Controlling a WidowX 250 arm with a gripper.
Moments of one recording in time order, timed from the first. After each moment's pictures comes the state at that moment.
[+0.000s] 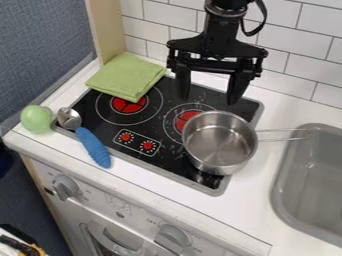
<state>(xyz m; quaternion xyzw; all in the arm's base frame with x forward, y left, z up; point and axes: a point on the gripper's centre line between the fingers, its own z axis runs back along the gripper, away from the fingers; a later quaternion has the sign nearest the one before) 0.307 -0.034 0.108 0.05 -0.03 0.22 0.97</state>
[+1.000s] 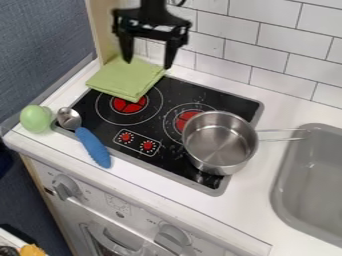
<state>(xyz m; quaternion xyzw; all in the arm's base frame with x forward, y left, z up) 0.353 0.092 0.092 0.09 -0.02 0.20 0.98</state>
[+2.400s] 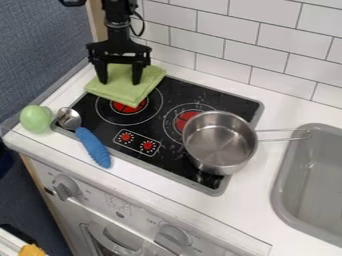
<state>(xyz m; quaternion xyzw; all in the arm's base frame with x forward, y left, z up) 0.371 0.162 0.015 0.06 0.00 0.26 0.96</state>
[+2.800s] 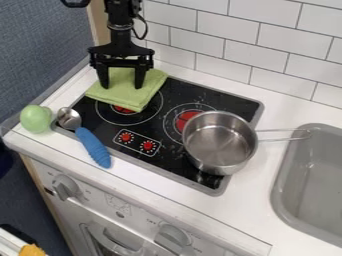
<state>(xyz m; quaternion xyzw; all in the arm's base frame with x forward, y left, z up) 0.370 0.137 0.015 0.05 0.01 0.27 0.96</state>
